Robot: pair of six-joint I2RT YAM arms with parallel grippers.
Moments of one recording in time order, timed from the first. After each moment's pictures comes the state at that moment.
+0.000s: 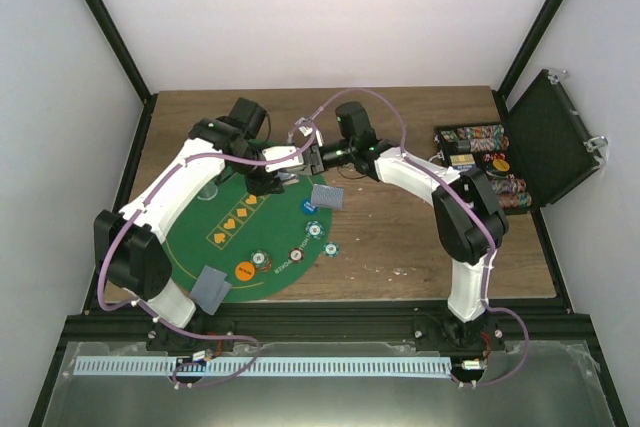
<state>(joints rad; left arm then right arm) -0.44 1.61 1.50 -1.09 0.31 0.87 0.57 1.90 1.39 0.05 -1.10 0.50</state>
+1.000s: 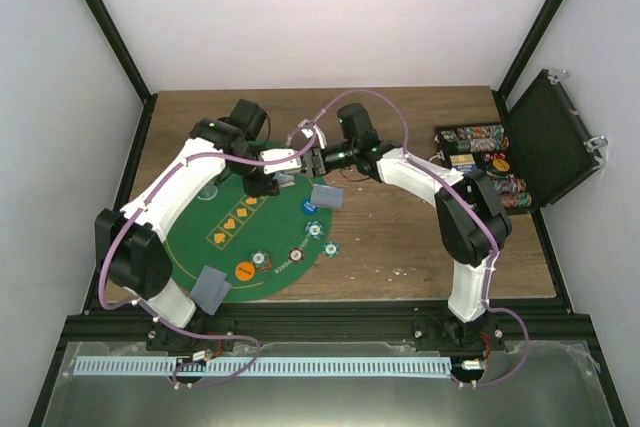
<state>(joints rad) -0.43 1.62 1.50 -1.12 0.25 0.88 0.57 1.88 1.36 -0.02 -1.05 0.42</state>
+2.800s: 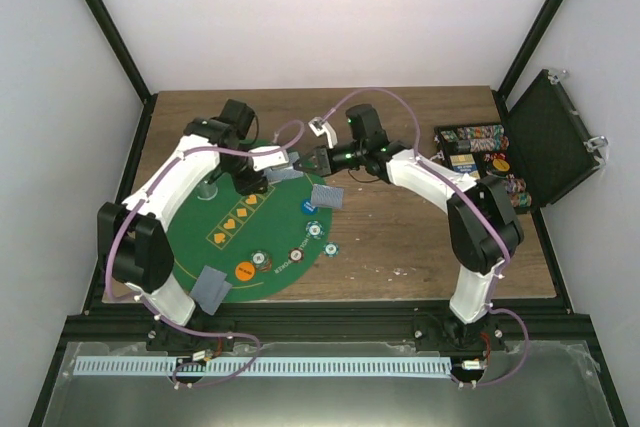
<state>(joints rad) -0.35 1.65 1.47 -1.11 0.21 0.85 0.55 1.81 1.32 -0.07 -0.91 0.37</state>
